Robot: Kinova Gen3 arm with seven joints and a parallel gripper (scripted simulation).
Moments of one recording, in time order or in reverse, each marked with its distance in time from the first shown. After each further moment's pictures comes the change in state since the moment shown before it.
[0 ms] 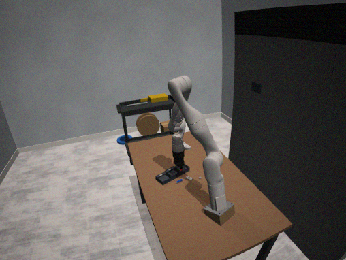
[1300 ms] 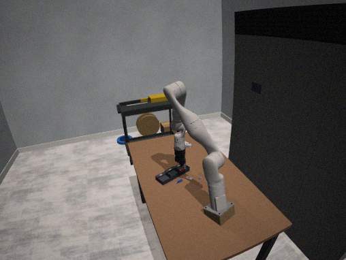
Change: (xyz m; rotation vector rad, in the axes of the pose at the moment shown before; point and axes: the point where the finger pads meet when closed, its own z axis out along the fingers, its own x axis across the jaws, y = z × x) arm -0.065 -0.049 0.034 -0.013 -0.002 -0.131
